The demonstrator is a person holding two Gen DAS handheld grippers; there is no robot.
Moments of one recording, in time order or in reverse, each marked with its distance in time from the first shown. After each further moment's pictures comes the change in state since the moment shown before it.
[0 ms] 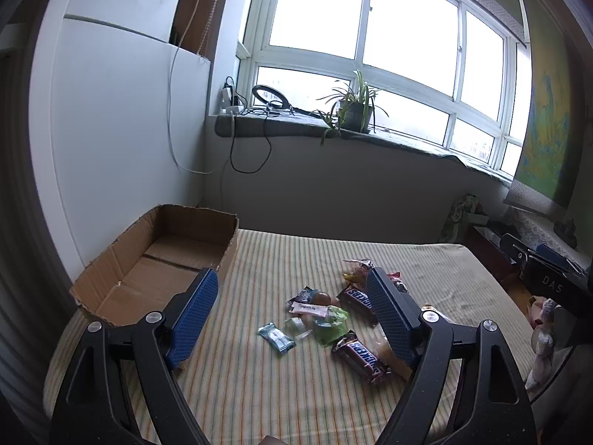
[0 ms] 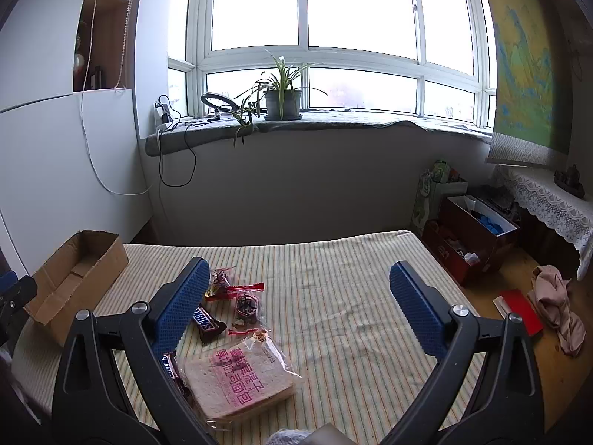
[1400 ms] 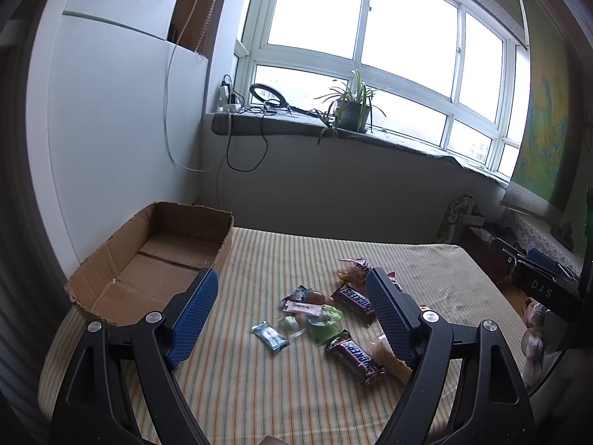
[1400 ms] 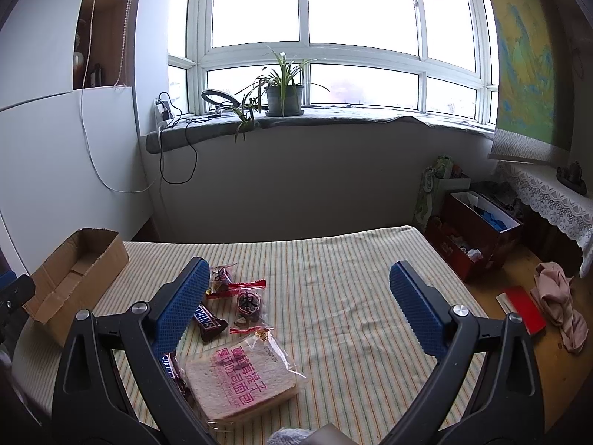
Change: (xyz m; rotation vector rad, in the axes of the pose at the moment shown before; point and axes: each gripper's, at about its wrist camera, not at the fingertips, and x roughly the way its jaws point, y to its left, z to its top) left arm 0.001 -0.003 -0.001 -0.010 0.005 -0.014; right arm 0.005 0.003 -0.001 0.002 0.015 0.006
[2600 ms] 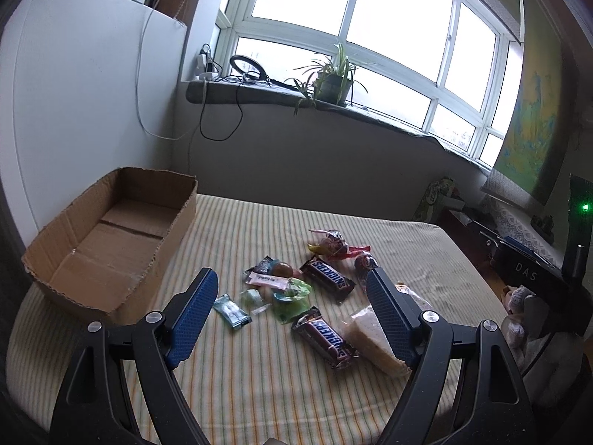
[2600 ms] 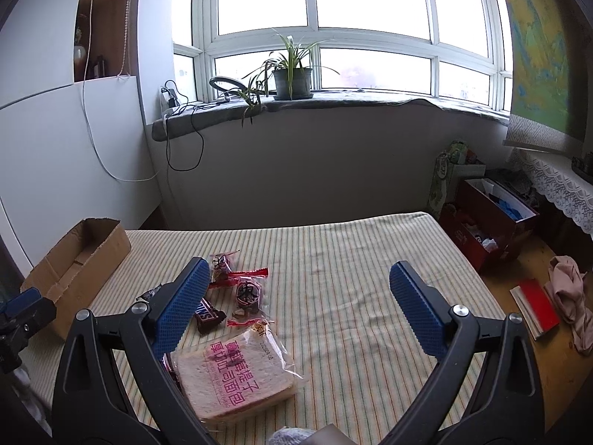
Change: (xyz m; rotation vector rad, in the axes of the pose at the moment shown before) left arm 0.026 -0.014 -0.019 -0.027 0.106 -0.105; right arm 0.031 -0.018 -0.008 0.012 0.067 0.075
